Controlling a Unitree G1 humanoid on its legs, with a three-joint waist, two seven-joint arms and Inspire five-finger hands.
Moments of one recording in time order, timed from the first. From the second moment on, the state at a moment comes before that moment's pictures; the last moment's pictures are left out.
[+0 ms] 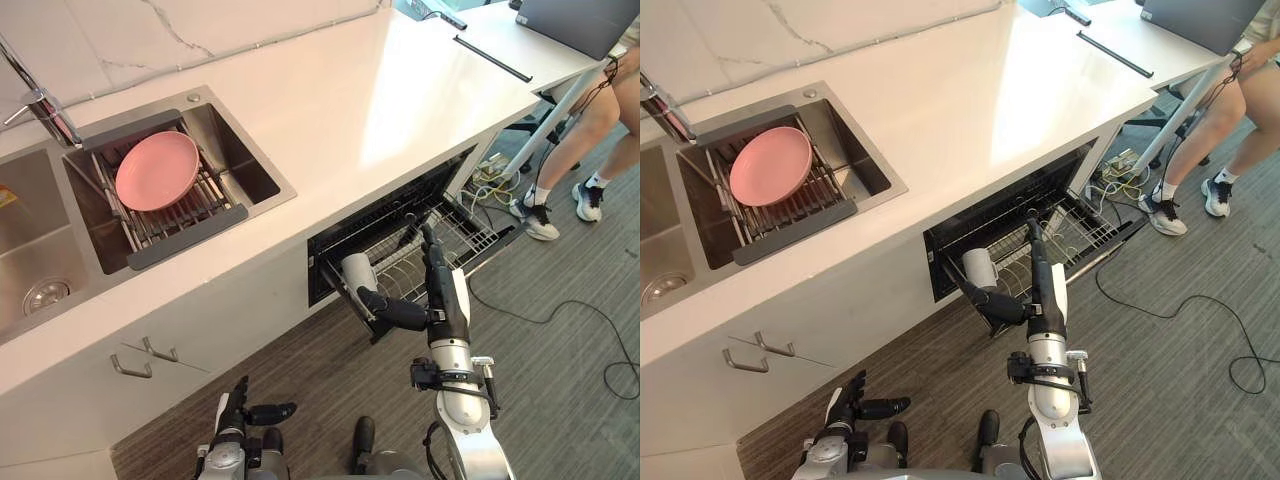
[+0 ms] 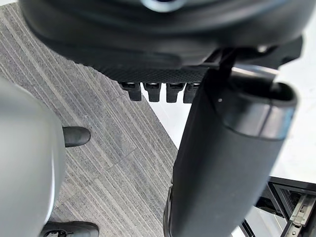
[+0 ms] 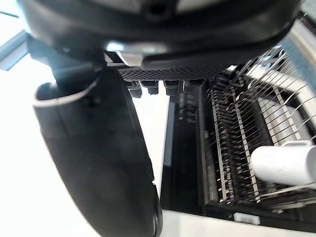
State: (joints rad) left arm 0.03 0.10 -0.07 1.00 -0.08 -0.18 0.18; right arm 0.24 -0.05 0.15 -0.19 -0.19 -0.18 -0.20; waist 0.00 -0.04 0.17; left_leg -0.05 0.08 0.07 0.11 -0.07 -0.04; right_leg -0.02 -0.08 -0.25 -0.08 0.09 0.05
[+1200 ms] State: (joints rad) left arm 0.03 0.16 -0.07 1.01 -0.08 -0.17 0.20; right arm 0.01 -0.13 0.16 -0.12 -0.27 -0.20 -0.23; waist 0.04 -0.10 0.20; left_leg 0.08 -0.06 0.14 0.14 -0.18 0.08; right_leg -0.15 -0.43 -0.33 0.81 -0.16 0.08
